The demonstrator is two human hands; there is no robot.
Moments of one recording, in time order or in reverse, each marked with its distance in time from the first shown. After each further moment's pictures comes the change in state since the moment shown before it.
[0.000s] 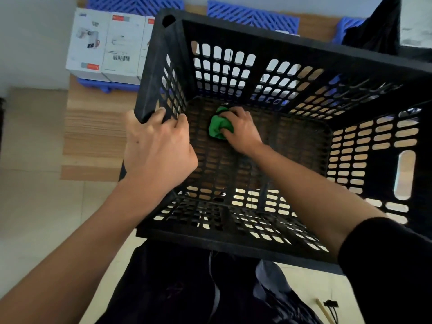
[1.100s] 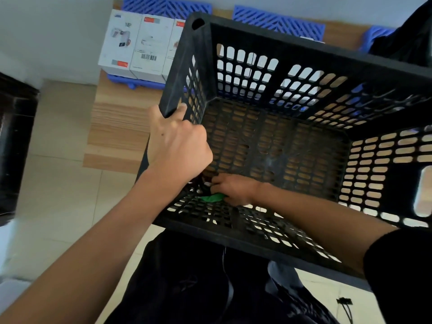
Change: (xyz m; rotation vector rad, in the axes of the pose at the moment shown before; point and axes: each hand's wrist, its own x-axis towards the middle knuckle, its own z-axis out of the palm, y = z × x) left_hand 0.000 0.002 0.006 0.035 0.006 -0.072; right_hand -0.086 -0.037 0.044 -0.261 -0.678 -0.674
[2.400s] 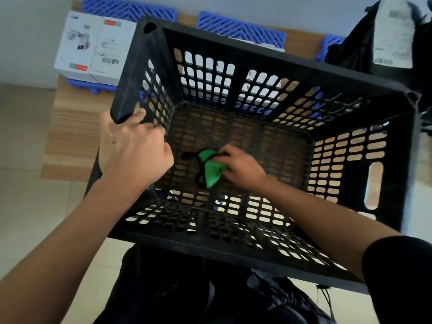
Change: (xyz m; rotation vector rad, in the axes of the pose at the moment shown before) left_hand 0.004 0.003 0.004 -0.015 0.045 0.003; right_hand -0.075 0.047 -0.027 0.121 0.478 0.364
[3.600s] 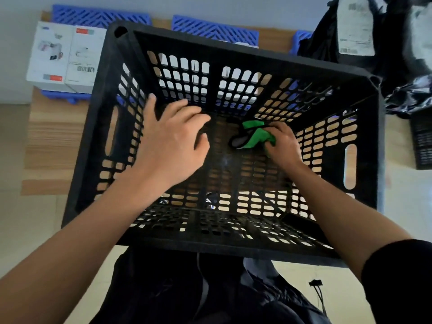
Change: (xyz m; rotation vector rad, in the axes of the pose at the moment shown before) left_hand 0.013 0.062 -0.018 -0.422 0.158 0.303; right_hand -0.059 0.112 -0.038 -0.011 0.426 0.520
